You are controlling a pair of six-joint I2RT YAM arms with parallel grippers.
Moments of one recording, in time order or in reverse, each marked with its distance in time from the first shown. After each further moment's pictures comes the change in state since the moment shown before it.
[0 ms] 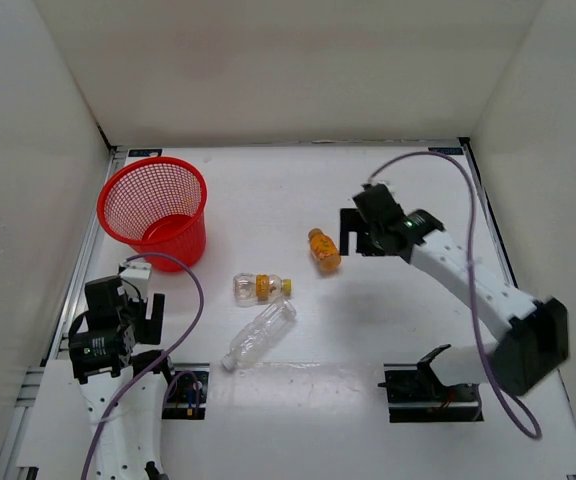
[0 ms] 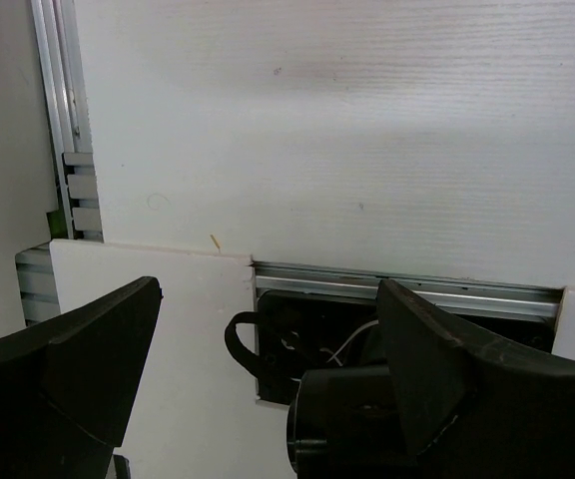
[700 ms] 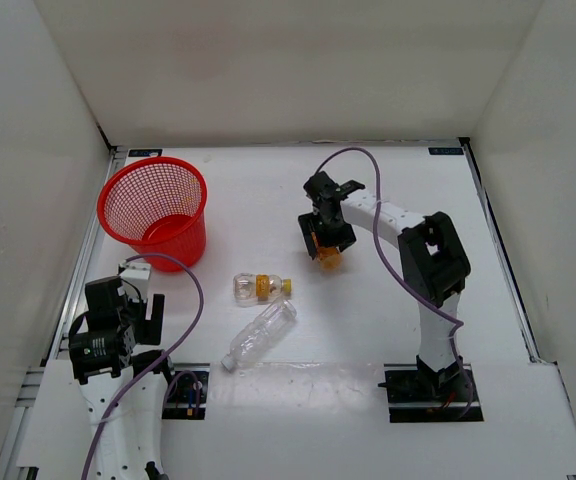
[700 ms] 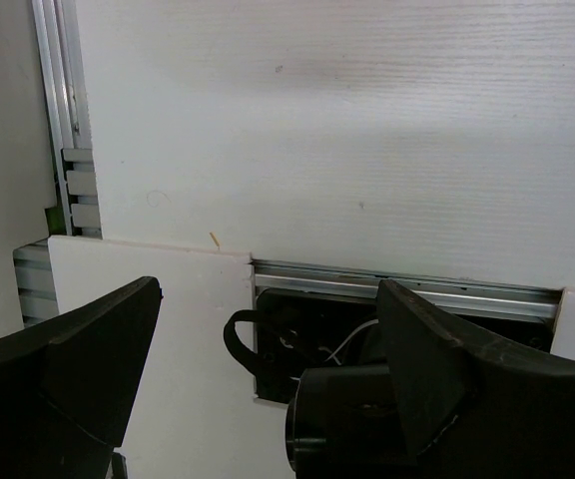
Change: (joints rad) left arm 0.000 -0.002 0.000 -0.006 -0.006 -0.004; right arm 0.002 0.713 0.414 -0.023 -0.229 -0.232
